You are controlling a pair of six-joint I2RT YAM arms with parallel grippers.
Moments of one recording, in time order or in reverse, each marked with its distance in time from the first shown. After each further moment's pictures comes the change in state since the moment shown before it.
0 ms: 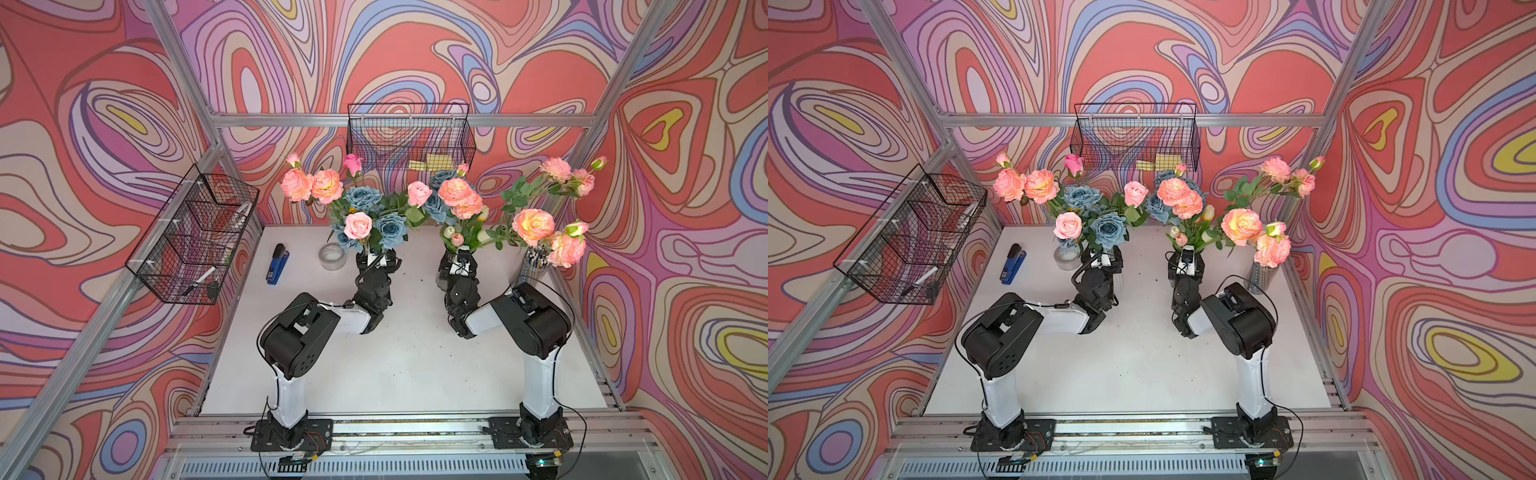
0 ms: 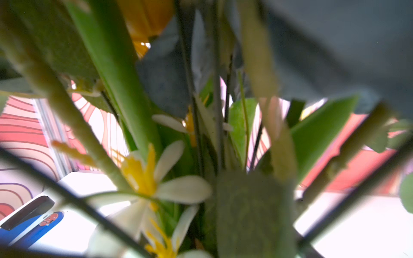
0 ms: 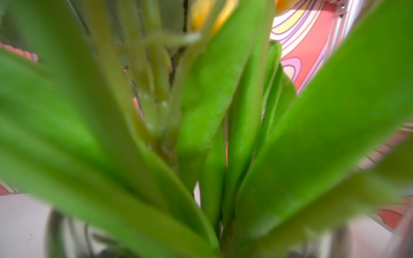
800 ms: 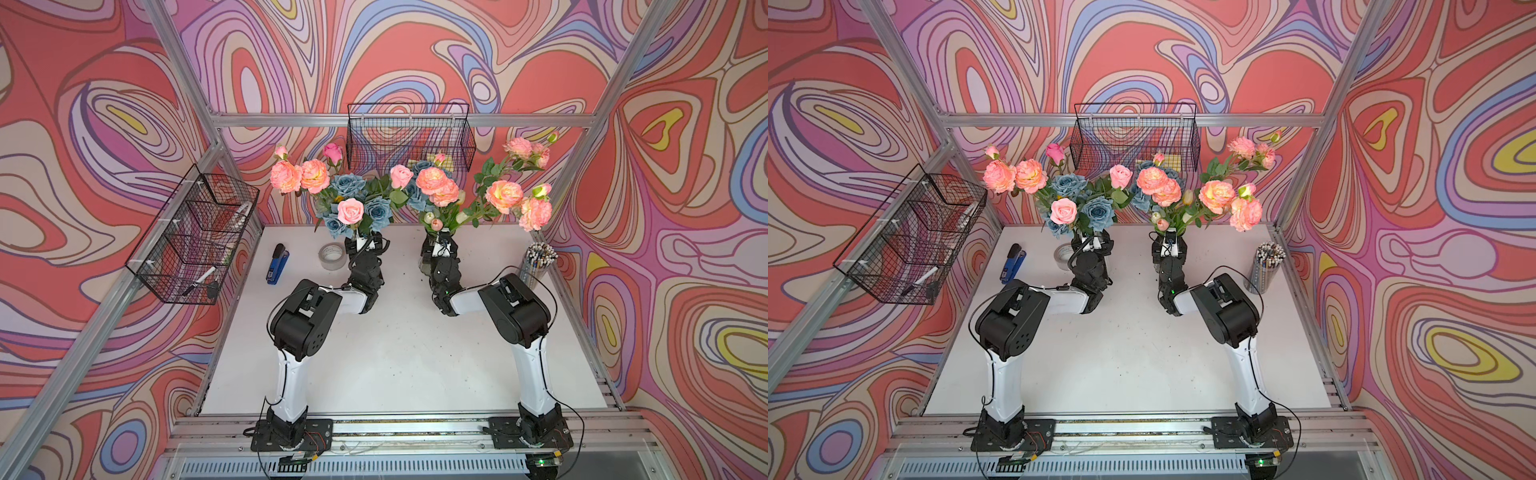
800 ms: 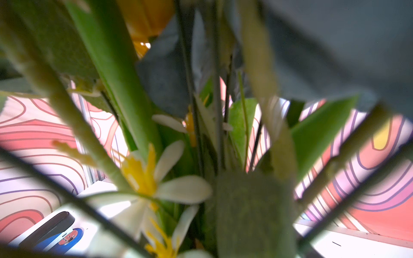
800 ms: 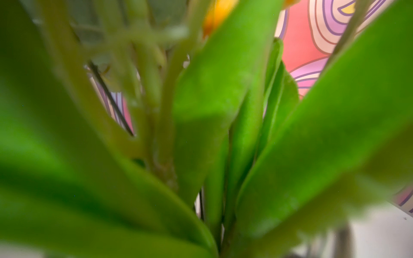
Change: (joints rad) left arm 0.124 0.129 0.165 0.013 -0.006 0.038; right arm 0.001 0.138 0.320 -0.217 -0.097 0.060
